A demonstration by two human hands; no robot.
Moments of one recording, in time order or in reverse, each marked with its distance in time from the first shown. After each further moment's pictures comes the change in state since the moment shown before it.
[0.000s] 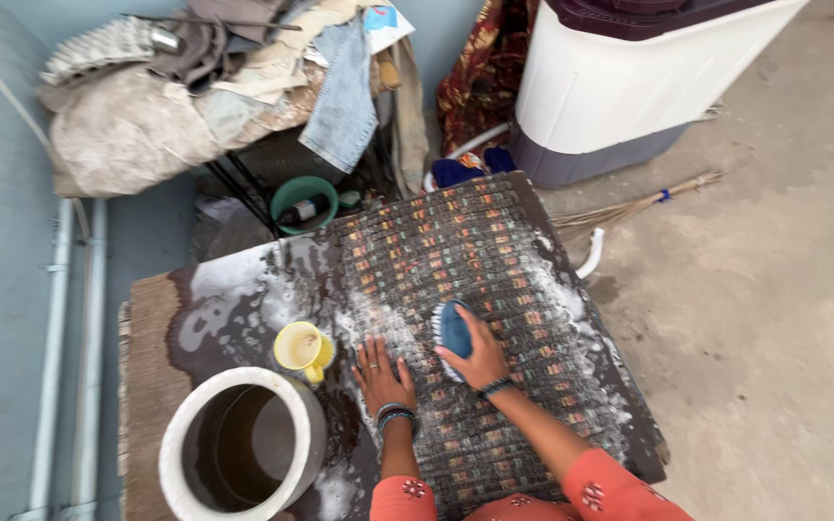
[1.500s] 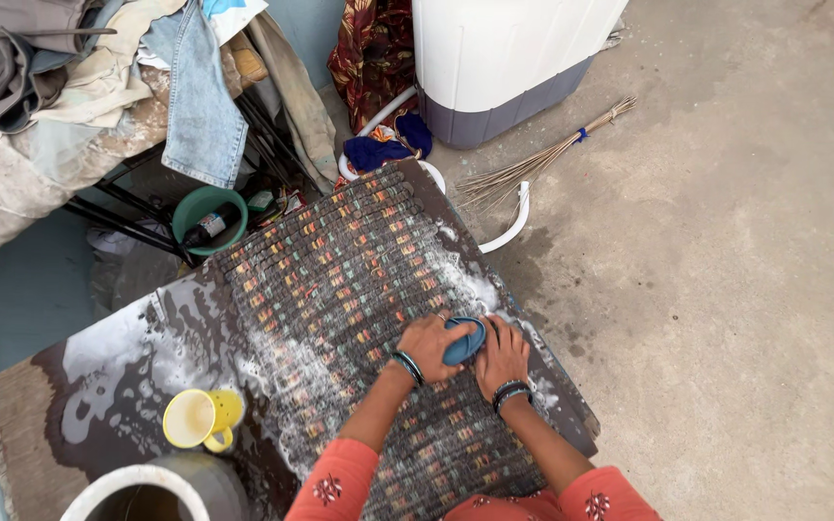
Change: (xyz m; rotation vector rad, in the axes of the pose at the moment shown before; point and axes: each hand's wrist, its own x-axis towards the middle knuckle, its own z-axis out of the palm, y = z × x) left_hand 0.031 0.218 -0.005 -0.078 -0.459 1.169; right_hand -0.053 0.105 -0.113 -0.471 0.219 0.208
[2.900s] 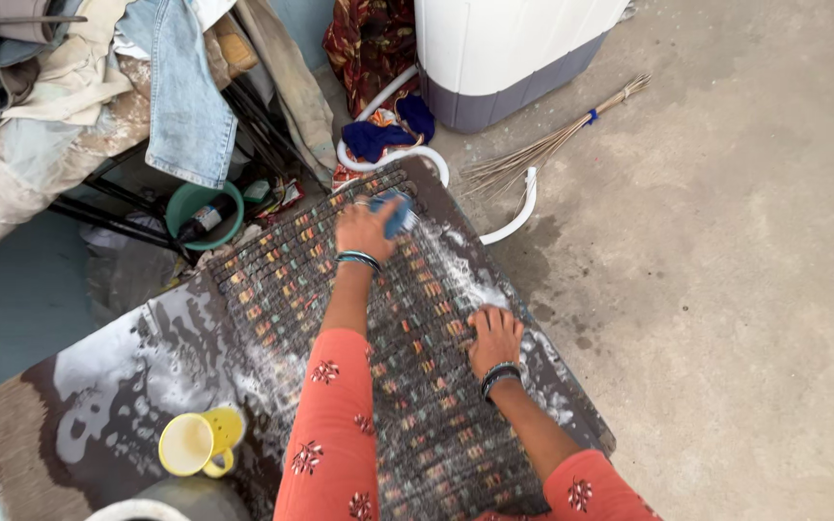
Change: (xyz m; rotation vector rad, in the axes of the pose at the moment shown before) left_hand 0.113 -0.163 -0.091 0.358 0.054 -0.409; right_hand 0.065 -0.022 0.022 -0.082 -0.072 0.032
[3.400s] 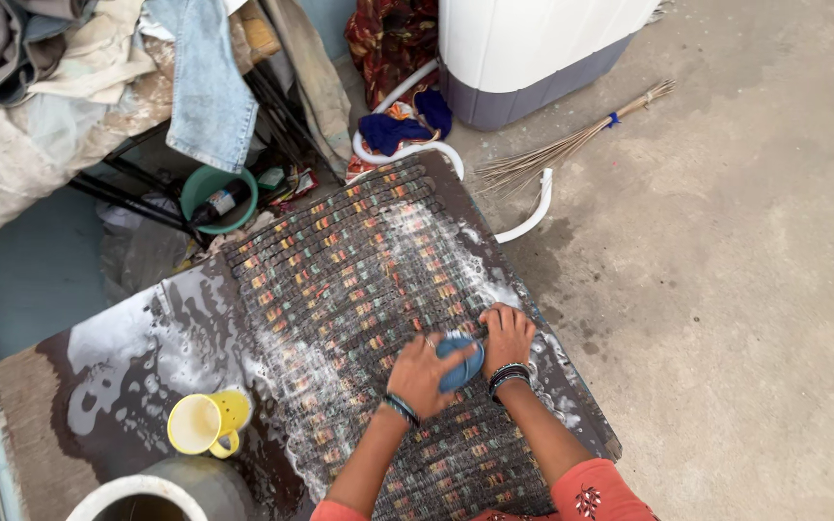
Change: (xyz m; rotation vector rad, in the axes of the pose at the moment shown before) left_hand -0.211 0.106 -0.005 -0.296 -0.191 0.208; right_hand -0.005 0.001 0.002 0.065 0.115 -0.027
